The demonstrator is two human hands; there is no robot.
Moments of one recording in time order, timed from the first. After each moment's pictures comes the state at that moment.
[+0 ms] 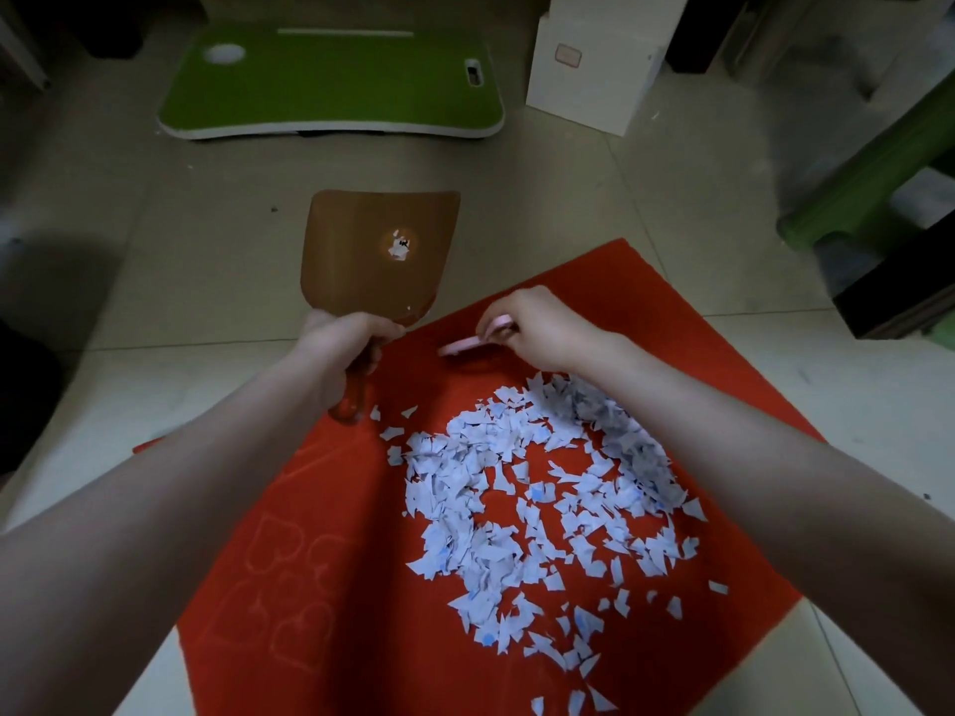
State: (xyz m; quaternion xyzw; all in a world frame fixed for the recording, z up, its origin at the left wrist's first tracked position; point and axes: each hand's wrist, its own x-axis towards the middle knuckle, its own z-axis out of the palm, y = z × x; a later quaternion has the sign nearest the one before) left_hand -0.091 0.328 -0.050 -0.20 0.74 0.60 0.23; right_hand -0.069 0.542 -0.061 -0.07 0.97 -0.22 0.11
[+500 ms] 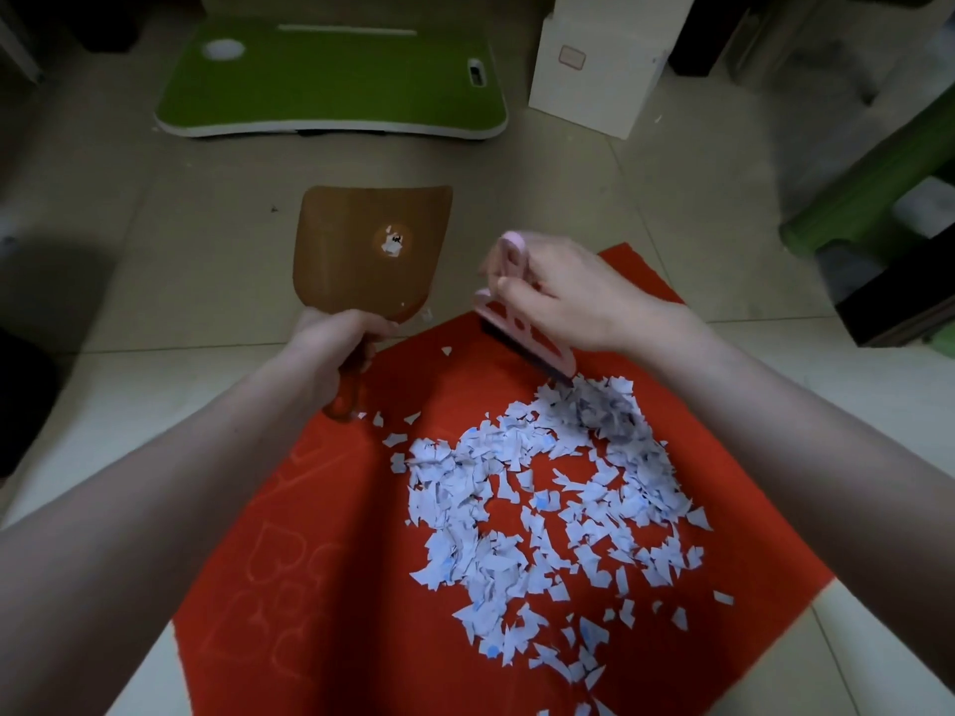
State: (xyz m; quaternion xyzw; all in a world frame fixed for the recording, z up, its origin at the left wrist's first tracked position) left_hand -0.106 0.321 -0.057 -0.20 0.73 0.61 0.23; right_hand -0.063 0.543 -0.003 -0.19 0.96 -0.23 -0.03
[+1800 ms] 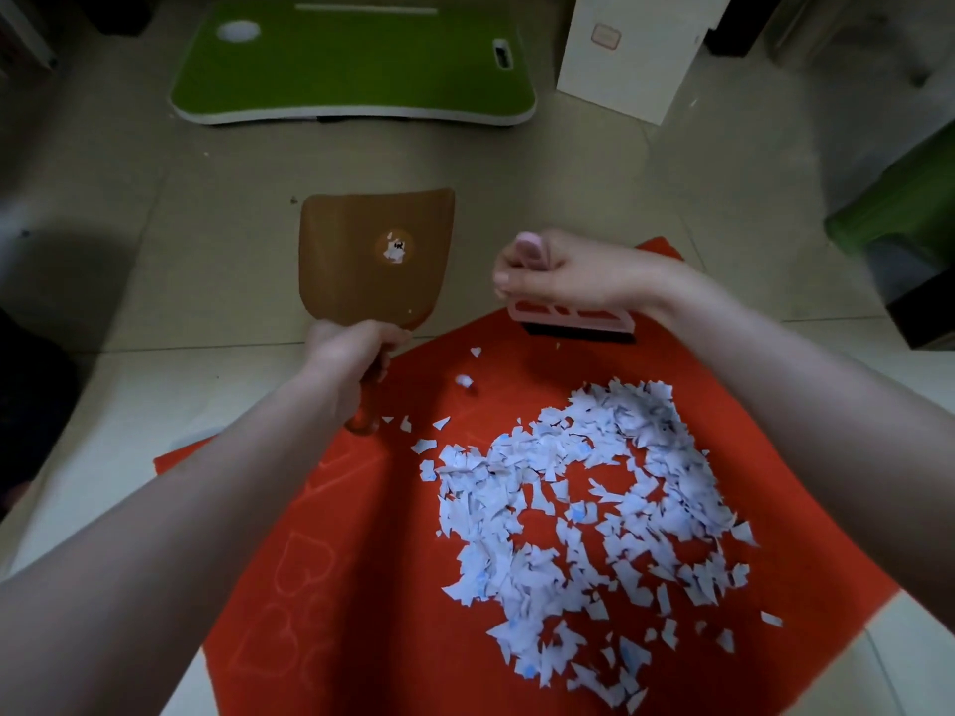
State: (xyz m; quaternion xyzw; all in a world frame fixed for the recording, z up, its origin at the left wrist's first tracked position) left_hand -0.114 0.308 -0.070 -0.24 0.73 0.61 0.20; right_hand -0.110 0.528 -0.011 -0.14 0.90 -0.37 0.19
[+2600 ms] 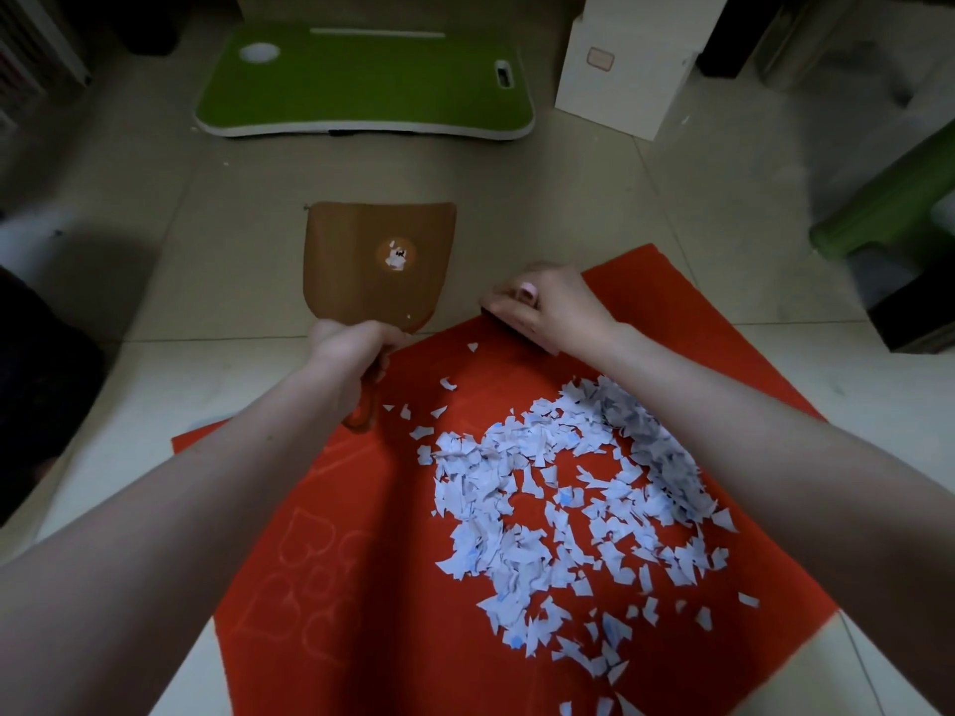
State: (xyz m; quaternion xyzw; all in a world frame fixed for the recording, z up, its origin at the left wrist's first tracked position) left_hand -0.089 0.307 -0.053 -0.24 0.73 0.61 0.18; right_hand -0.099 0.537 -0.081 -0.08 0.97 -0.24 -0.03
